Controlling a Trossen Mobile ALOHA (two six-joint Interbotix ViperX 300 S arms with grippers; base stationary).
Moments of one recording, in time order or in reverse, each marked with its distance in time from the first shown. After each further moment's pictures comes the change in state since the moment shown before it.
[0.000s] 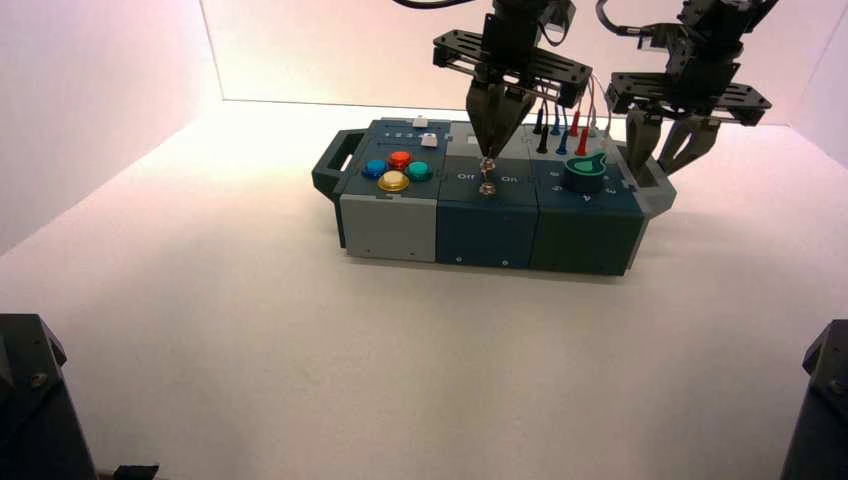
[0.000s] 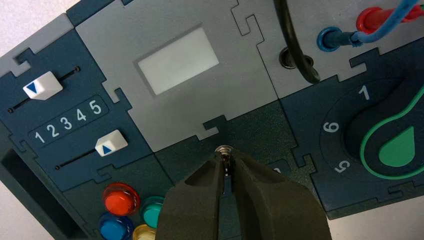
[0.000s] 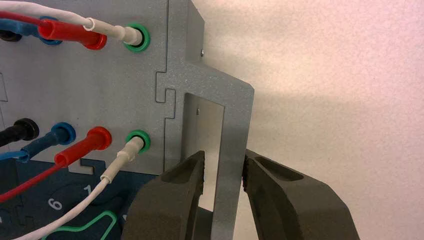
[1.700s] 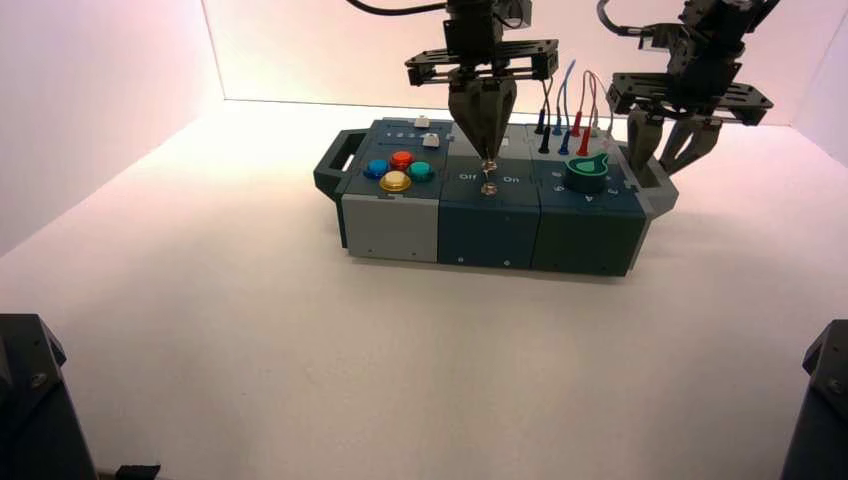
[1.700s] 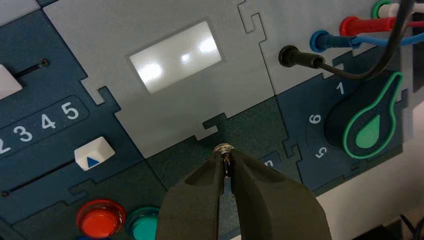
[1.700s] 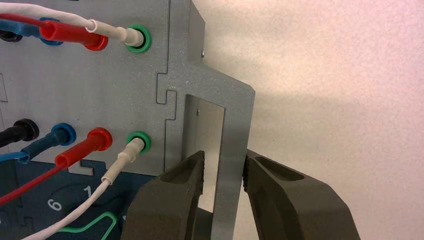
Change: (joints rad) left arm 0.124 -0.044 0.089 -0.336 -0.110 0.224; right arm -0.003 0.000 0.000 -0.003 0.000 -0.005
